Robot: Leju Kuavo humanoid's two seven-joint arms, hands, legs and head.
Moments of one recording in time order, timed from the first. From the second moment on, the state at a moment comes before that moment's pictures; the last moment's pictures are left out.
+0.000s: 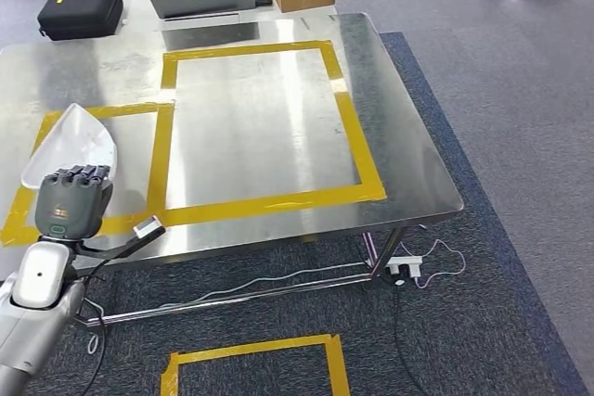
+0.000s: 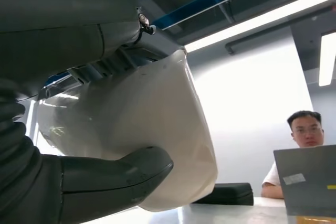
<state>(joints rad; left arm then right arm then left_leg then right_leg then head) -0.40 0.28 -0.32 -0.94 -1.53 0.70 -0.01 -0.10 0.03 1.52 -0.10 -1.23 -0.34 -0.05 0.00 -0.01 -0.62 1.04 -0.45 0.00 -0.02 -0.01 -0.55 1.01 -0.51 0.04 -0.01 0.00</state>
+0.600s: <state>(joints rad) -0.61 0.18 -0.36 -0.55 -1.53 0.67 0.04 -0.12 0.03 1.52 -0.10 -1.22 -0.33 -0.05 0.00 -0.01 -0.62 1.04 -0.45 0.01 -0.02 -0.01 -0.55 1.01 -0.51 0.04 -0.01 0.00</state>
